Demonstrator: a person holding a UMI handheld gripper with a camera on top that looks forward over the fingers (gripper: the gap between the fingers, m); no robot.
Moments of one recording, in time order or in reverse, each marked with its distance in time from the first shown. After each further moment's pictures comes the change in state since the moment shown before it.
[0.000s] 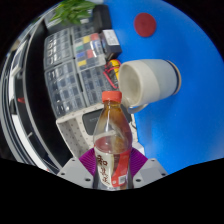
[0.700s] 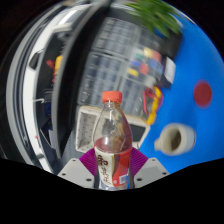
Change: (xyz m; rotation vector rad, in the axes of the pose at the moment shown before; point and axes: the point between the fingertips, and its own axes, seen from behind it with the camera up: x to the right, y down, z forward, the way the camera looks) arm -0.074 -0.040 -0.031 -0.024 -0.004 -0.564
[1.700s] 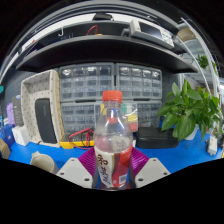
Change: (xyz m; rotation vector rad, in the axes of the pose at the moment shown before) arm 0.176 -0.202 -0.014 0.278 0.388 -1.214
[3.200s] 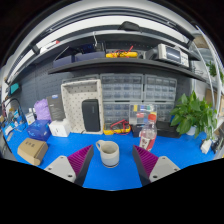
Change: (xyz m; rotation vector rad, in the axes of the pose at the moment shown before) arm -0.119 -0.049 -0.205 -0.187 -0.182 -0.037
